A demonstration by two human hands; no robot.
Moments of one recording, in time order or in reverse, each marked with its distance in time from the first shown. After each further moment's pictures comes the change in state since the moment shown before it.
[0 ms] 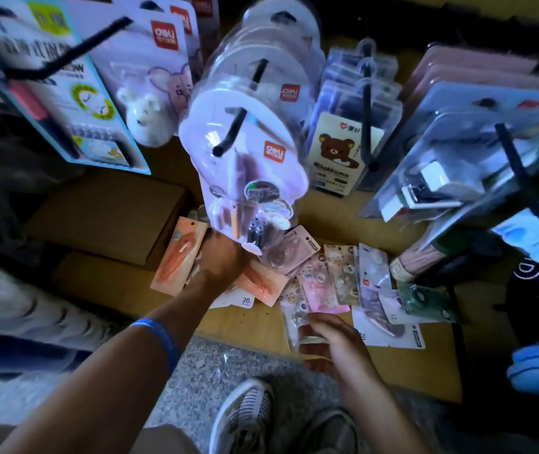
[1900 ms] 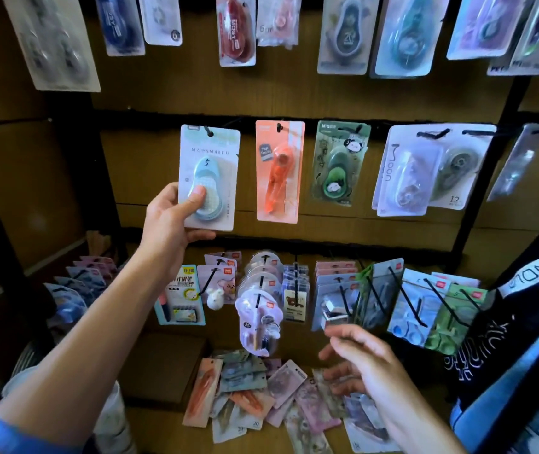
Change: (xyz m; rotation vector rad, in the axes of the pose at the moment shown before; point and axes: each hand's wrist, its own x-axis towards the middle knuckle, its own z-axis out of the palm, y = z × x) left_hand -0.136 0.092 -0.390 -1.351 0.276 0.482; right_hand -0.289 -0.138 -0.004 -0.029 -0.137 -0.668
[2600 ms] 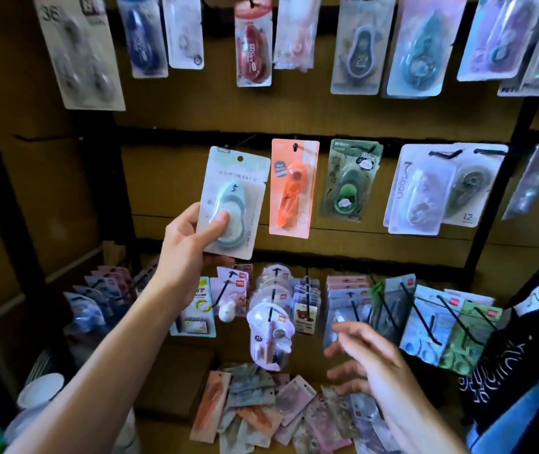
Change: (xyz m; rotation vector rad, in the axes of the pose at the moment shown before) left_hand -0.023 0.010 -0.001 0.035 -0.073 0.054; right_hand 0.001 -0.019 0.015 0.019 0.031 -0.084
